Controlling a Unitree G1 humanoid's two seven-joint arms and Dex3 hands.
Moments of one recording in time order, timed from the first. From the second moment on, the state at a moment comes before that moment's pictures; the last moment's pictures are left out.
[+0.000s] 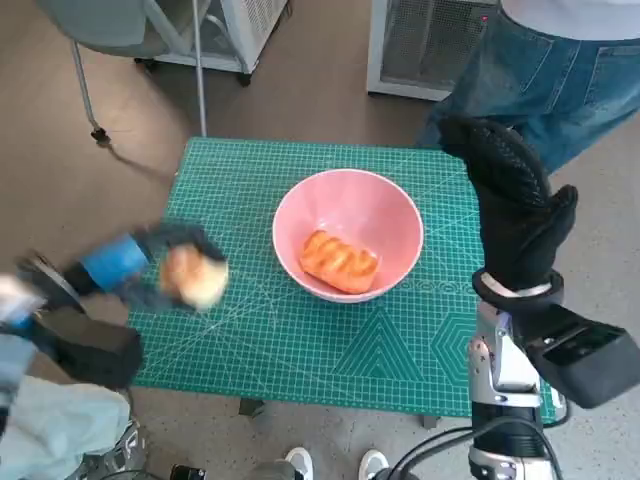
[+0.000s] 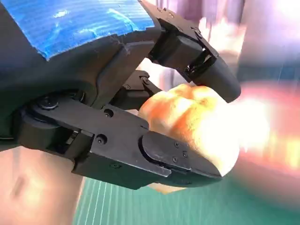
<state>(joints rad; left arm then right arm) -0.46 0.90 0.02 0.25 0.44 -0.66 -0.22 -0.53 -0.07 -0.11 0.23 0.28 -0.61 0.33</state>
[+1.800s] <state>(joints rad) -0.86 0.47 -0.33 0.40 0.66 -0.36 -0.34 -0.51 -0.08 -0.14 0.24 0.32 -0.65 0.37</state>
